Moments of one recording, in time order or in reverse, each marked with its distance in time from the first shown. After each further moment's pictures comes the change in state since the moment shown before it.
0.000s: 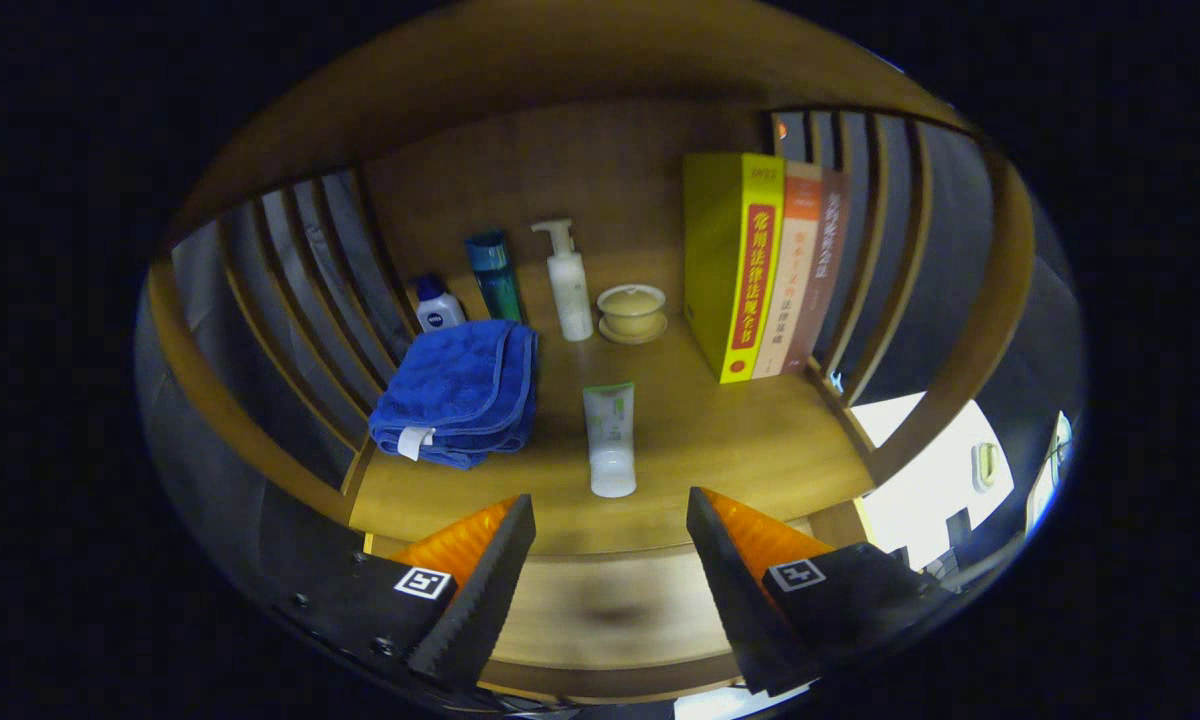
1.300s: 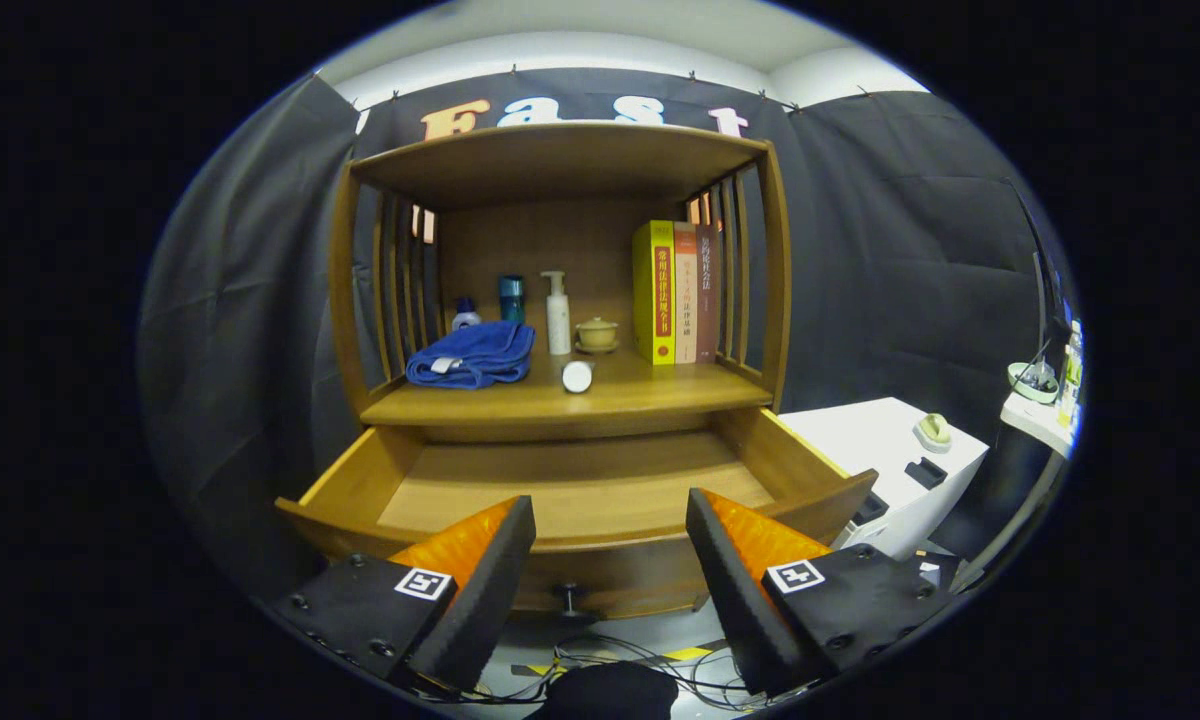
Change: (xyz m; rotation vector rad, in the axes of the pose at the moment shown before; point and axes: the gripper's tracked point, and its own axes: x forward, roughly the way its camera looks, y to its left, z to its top) arm -0.153 -0.025 -0.184 -0.073 -0.373 -0.055
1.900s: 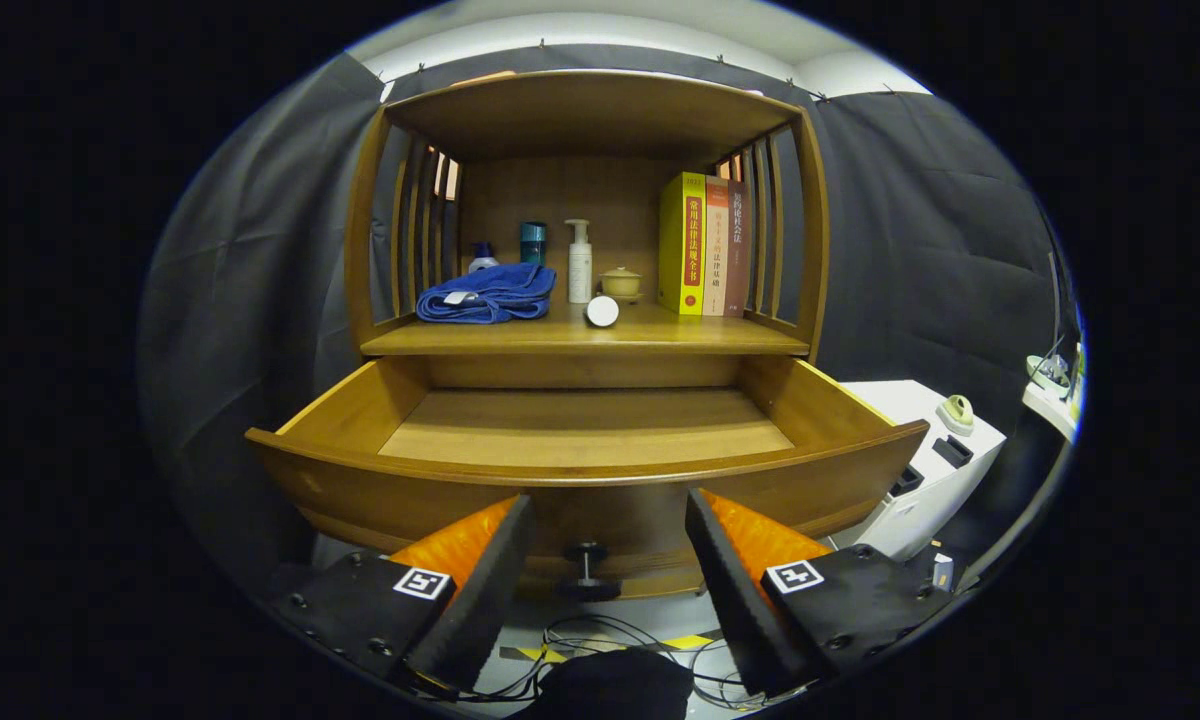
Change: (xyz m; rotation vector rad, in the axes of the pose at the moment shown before) arm 0.022 0.025 -0.062 -0.024 0.086 0.046
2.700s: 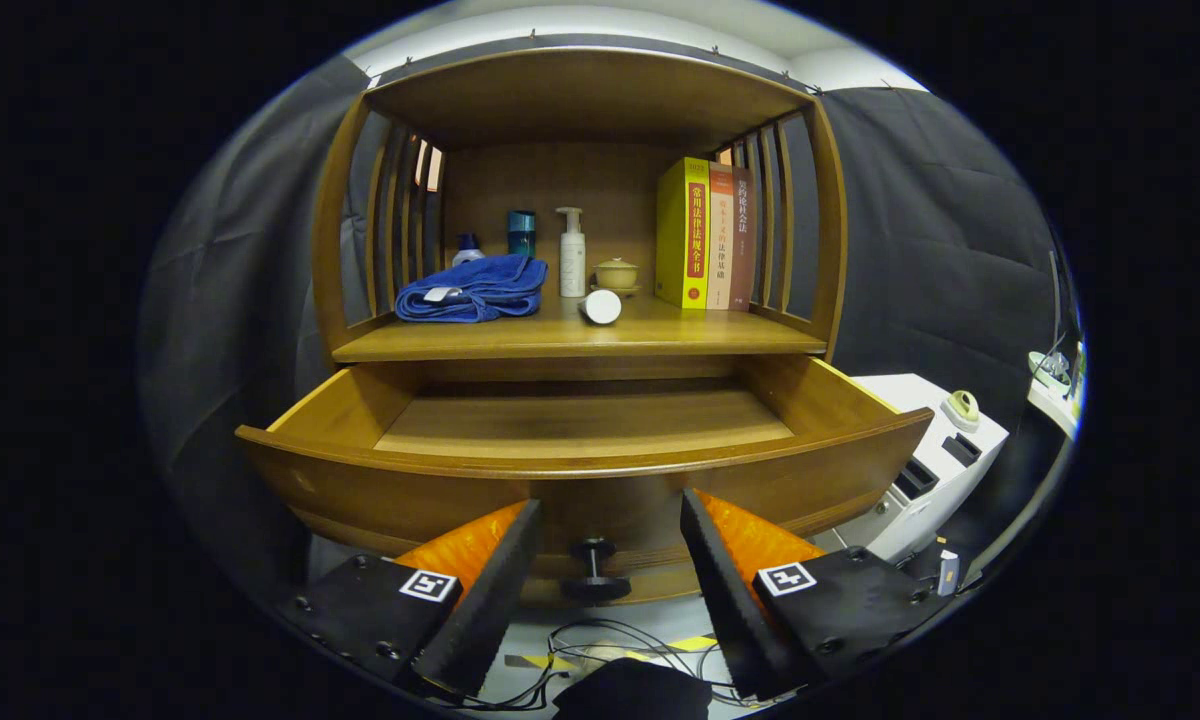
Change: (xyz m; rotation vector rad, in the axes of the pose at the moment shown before) arm 0.048 0.005 0.008 -0.005 0.024 -0.050
